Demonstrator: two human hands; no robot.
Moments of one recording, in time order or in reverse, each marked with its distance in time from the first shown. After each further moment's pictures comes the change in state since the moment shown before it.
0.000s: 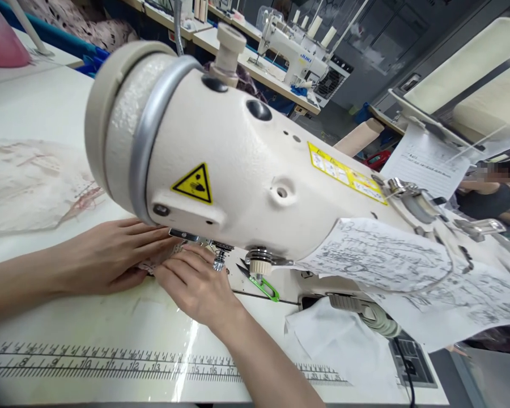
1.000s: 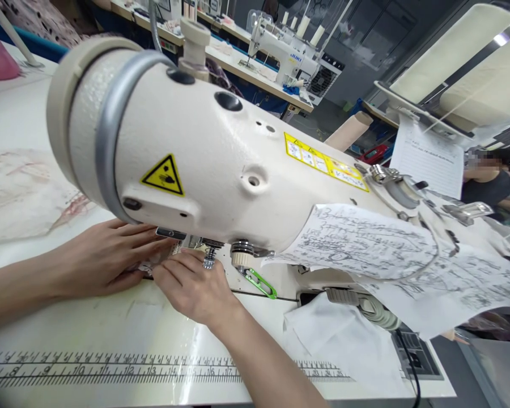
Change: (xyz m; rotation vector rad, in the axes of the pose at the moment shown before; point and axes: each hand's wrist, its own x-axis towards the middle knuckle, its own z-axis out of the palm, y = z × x) left_hand 0.001 0.000 0.007 0.023 0.027 -0.019; right_hand -0.005 0.001 -0.002 -0.116 0.044 0.015
